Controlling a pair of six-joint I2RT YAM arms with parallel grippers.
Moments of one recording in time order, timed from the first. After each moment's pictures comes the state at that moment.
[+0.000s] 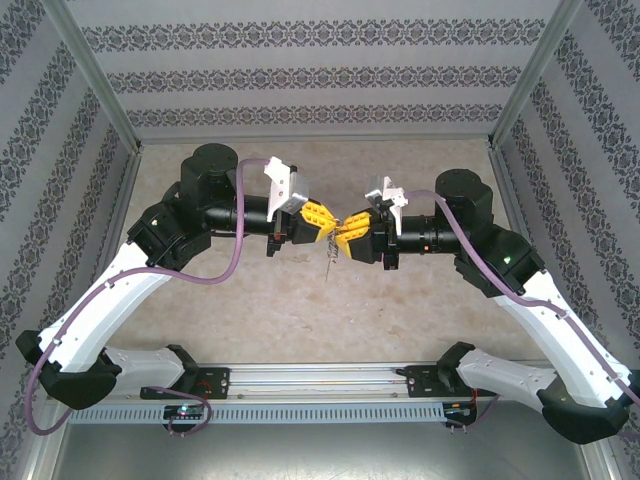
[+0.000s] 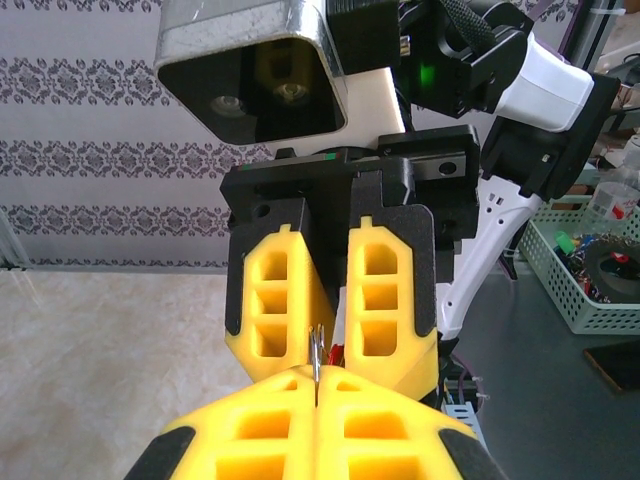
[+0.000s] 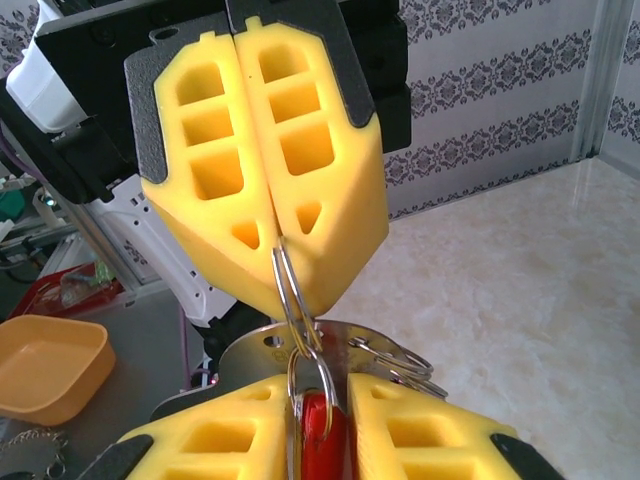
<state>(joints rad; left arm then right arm) -0.71 1.24 1.57 -0.57 0.80 0.18 0.66 1.01 1.34 -0.62 -0.76 0.05</state>
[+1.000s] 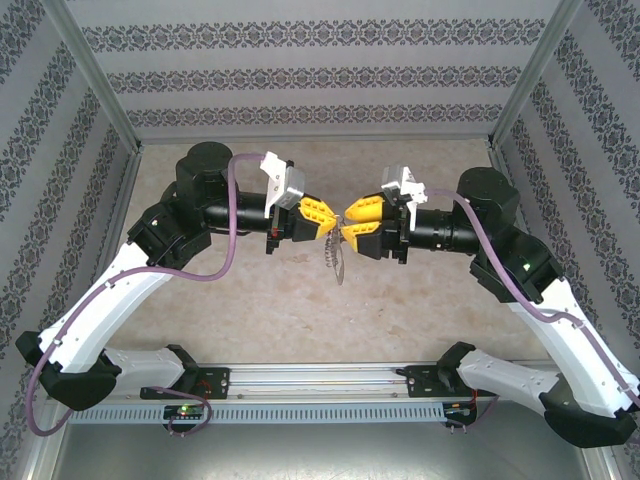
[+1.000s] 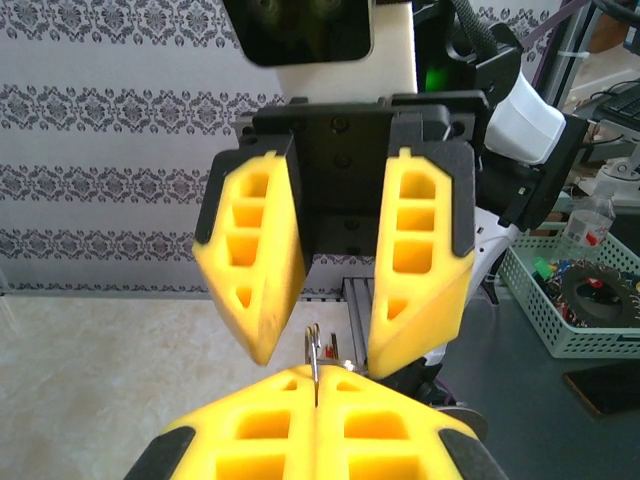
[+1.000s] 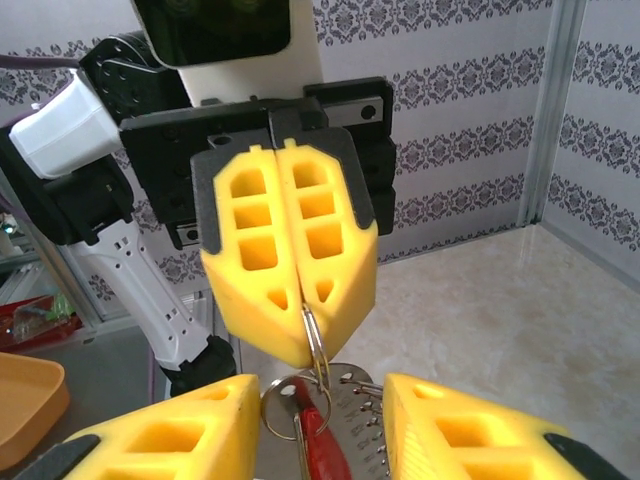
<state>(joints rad) -0.70 1.23 1.55 -0.49 0.85 0.10 0.66 0.99 1.41 -0.59 -0.69 0.03</state>
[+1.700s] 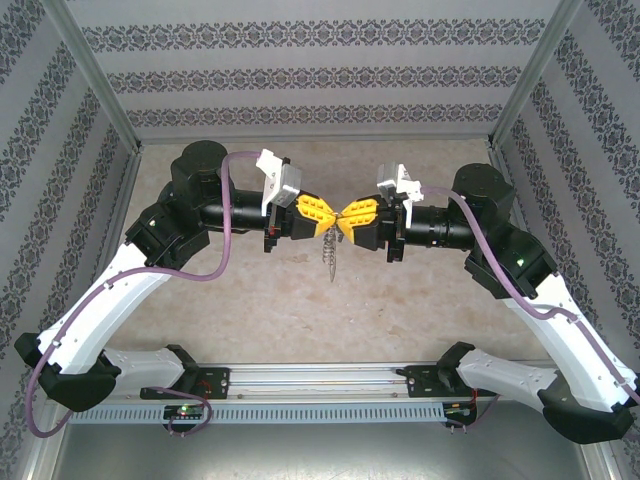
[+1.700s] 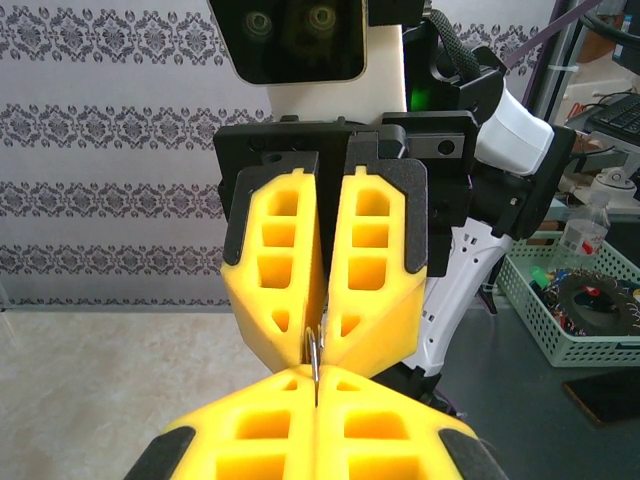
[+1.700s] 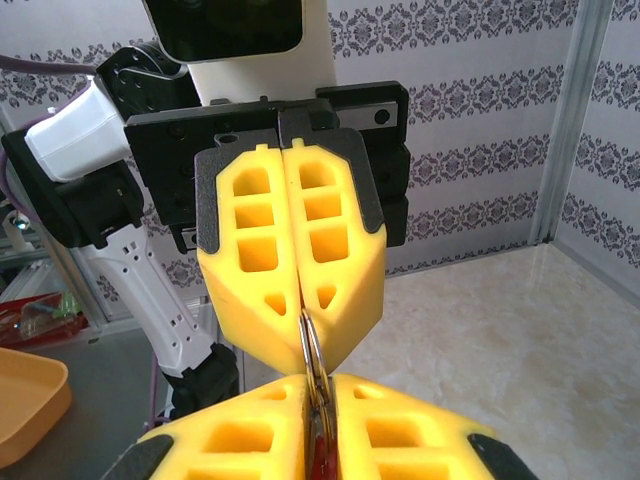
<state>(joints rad) -0.69 1.22 1.55 -0.46 0.87 0.09 0.67 1.00 1.41 -0.54 -0.72 0.02</state>
